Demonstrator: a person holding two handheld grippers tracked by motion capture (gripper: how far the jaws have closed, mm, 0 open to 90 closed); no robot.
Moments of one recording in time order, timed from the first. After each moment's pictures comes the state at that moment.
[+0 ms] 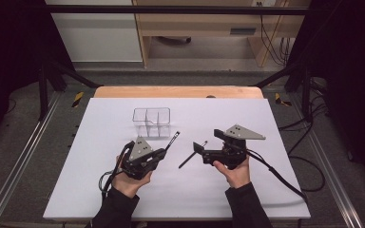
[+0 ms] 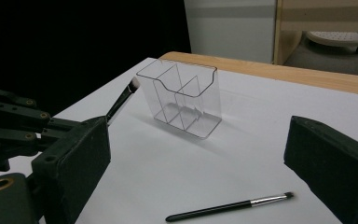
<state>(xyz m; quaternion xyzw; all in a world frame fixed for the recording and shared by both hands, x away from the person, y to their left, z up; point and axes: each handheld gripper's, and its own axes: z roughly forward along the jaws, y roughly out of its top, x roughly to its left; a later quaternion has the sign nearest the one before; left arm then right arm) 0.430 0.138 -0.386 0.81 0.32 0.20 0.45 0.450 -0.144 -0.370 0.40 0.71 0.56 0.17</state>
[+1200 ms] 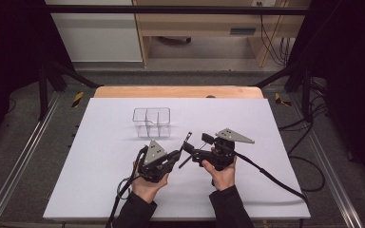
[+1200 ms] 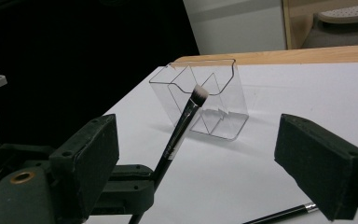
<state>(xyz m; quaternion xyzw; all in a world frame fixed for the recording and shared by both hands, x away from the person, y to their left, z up) 0.430 0.102 -0.408 0.77 0.35 0.18 0.50 0.453 -0.119 -0.390 0.44 0.66 0.59 0.12</state>
